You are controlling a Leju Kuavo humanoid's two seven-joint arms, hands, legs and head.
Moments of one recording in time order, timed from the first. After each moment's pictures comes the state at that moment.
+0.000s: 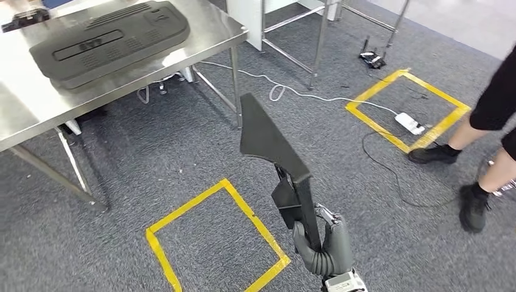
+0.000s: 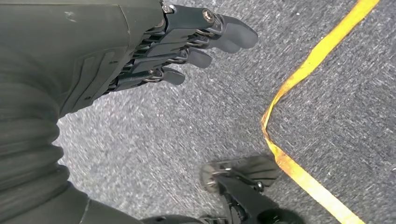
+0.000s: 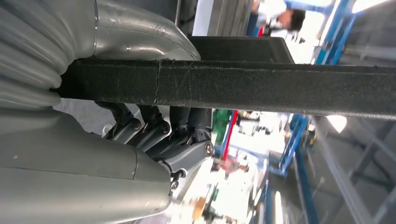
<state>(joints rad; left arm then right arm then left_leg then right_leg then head) -0.03 -0.07 0.76 -0.21 -0.89 0.21 -0.42 0.25 -0.01 0.43 -1.74 0.21 -0.34 -0.58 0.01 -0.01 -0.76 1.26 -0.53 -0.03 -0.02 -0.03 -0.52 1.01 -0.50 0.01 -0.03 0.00</state>
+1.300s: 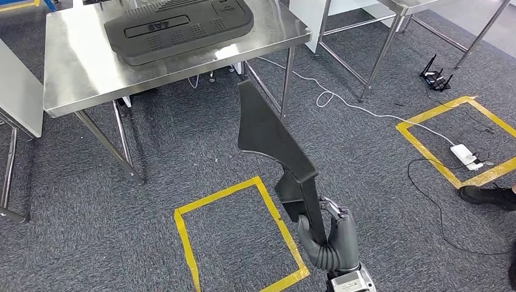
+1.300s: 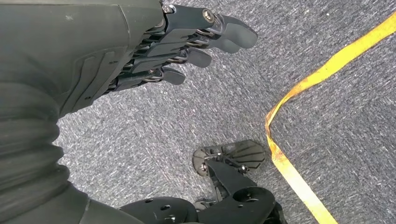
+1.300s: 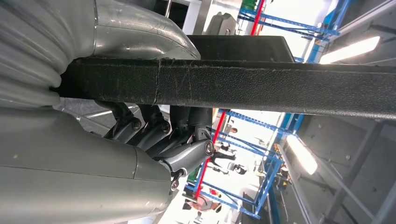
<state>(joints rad) -0.04 -0.08 0.76 -0.21 -0.90 0.13 -0.46 0.23 -0.03 0.42 -1.82 0.24 -0.35 -0.54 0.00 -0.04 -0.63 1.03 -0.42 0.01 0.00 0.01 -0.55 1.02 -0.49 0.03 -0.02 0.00</state>
